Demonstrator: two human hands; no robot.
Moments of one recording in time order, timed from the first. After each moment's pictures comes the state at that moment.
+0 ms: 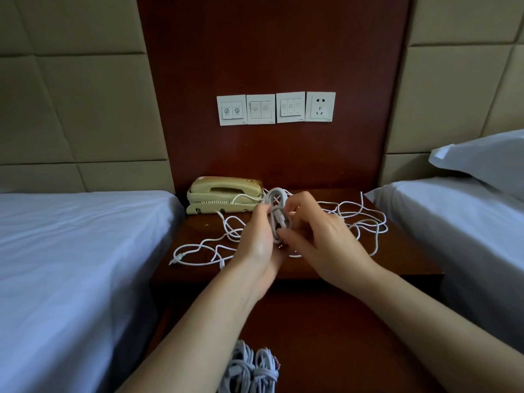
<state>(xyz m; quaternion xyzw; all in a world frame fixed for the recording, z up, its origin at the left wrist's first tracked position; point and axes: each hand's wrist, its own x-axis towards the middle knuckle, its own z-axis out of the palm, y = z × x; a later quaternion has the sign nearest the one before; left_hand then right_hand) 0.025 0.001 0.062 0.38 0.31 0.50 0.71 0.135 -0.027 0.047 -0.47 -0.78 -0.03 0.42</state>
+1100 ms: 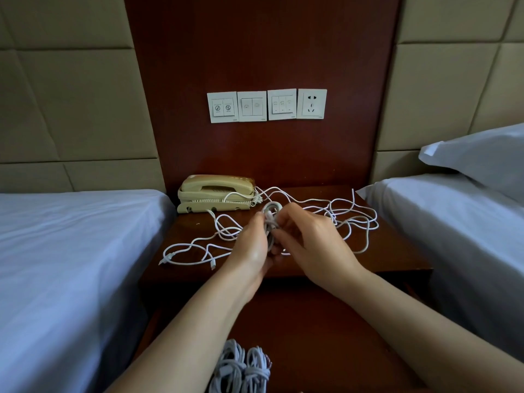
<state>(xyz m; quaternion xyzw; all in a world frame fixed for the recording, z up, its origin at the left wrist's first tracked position) 0.030 0.012 0.041 0.46 0.39 0.47 0.65 0.135 -0.023 0.037 -0.50 -0.75 -0.02 0.43</state>
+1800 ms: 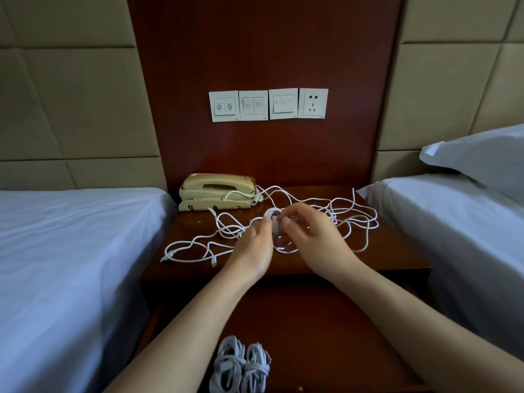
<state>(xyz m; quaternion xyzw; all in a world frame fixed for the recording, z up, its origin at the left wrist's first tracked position) 0.021 0.027 0.023 0.68 0.47 0.39 0.40 0.134 -0.015 0.034 -0.55 -0.64 0.18 0.50</state>
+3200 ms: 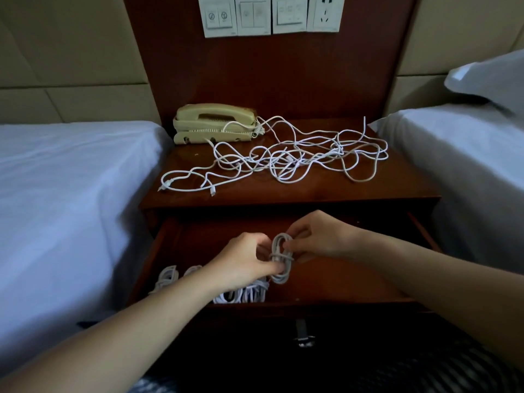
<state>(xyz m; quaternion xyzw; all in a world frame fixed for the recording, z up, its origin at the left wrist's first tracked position) -0.026 -0.011 -0.073 0.78 0.45 0.15 0.41 0.144 -0.039 -0.042 -0.63 -0.58 0.46 0.24</state>
